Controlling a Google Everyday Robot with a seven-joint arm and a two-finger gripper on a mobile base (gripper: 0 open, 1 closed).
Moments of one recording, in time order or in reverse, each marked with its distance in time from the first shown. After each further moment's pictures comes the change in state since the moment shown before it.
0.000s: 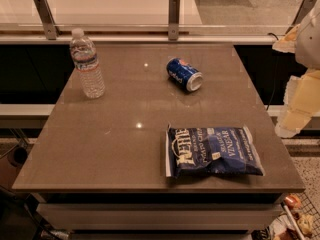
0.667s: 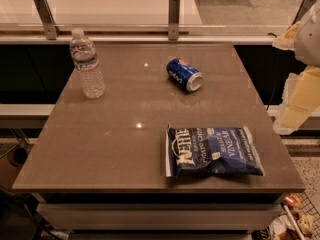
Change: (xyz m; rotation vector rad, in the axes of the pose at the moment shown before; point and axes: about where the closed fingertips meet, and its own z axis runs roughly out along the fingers) arm -0.002 -0.004 -0.001 0.009 -0.012 0.011
